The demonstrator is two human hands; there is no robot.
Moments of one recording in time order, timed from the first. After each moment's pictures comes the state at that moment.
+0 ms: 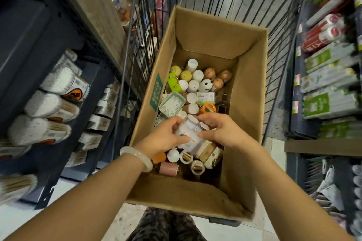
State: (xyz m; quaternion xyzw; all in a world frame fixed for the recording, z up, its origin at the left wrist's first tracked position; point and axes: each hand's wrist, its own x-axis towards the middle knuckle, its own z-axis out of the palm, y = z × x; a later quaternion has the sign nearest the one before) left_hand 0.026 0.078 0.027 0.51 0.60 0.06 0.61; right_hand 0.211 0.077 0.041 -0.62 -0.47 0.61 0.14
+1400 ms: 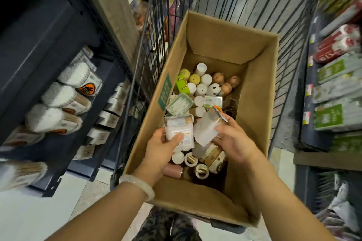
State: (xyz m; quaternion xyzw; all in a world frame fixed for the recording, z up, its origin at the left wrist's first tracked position) left_hand 0.026 0.027 0.033 0.22 0.69 0.32 0.61; right_hand 0.224 0.056 0.009 -0.51 -0.17 0.76 0.37
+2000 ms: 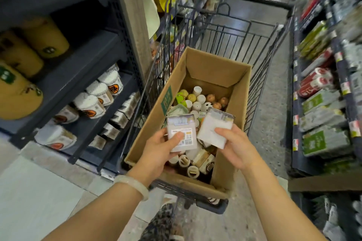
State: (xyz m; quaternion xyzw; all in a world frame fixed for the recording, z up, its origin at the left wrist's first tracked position) left_hand 0.041 -0.050 0.121 0.23 0.59 0.43 0.65; right_hand 0.235 -0.012 0.113 -0.47 -0.21 0.74 0.44
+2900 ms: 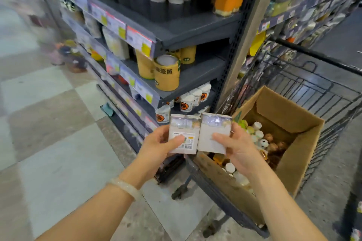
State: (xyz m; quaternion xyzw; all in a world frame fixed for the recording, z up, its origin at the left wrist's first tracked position) left_hand -0.110 -0.206 0.195 0.24 0.60 0.59 0.49; right_hand 0.064 -0.098 0.209 -0.37 -0.45 0.76 0.30
